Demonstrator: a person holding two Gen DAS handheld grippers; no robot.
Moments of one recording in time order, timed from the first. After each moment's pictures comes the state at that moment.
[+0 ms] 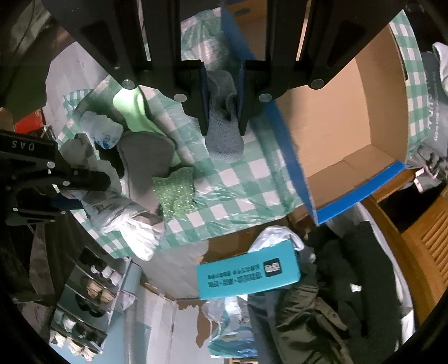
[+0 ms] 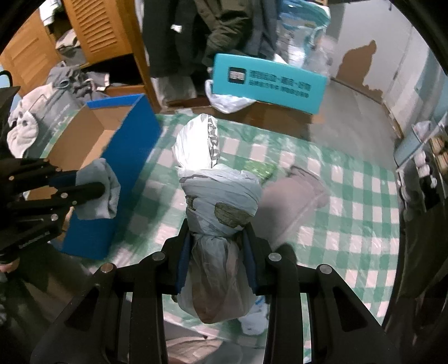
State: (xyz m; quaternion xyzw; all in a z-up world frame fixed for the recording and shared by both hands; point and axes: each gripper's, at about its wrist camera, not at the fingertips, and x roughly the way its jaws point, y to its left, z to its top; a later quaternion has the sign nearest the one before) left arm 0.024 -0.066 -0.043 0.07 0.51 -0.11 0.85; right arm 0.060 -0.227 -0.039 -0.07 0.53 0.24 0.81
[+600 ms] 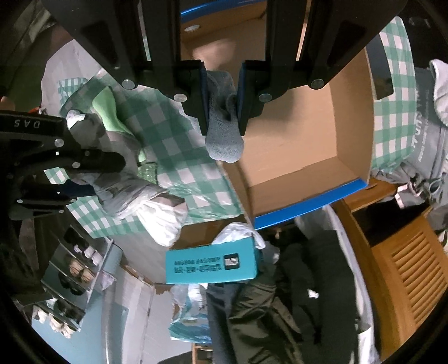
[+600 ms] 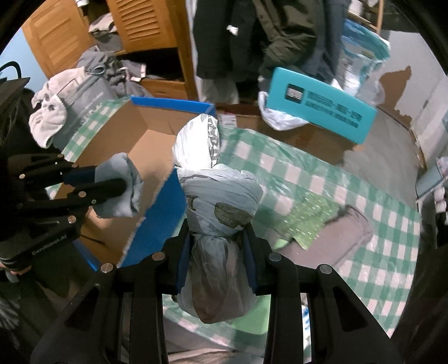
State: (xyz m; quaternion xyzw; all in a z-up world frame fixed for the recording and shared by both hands) left arm 0.008 0.010 -0.027 0.04 0.49 -0.07 0.87; right arm 0.061 -0.130 -0.022 -0.10 0.52 0.31 0.79
